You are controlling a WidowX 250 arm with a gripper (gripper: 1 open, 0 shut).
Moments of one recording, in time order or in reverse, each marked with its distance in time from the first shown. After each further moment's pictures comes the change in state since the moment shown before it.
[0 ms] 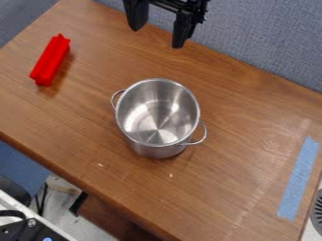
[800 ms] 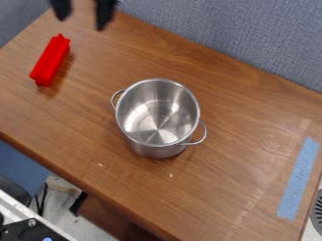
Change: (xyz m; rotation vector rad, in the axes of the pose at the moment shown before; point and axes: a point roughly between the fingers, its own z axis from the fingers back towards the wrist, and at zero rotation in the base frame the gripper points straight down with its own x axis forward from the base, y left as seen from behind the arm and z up) arm -0.011 0.127 -0.021 -0.006 0.051 0.222
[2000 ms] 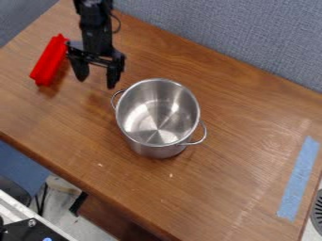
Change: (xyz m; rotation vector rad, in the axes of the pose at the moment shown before) arm 0.047 -0.006 -0.113 -0.026 -0.023 0.010
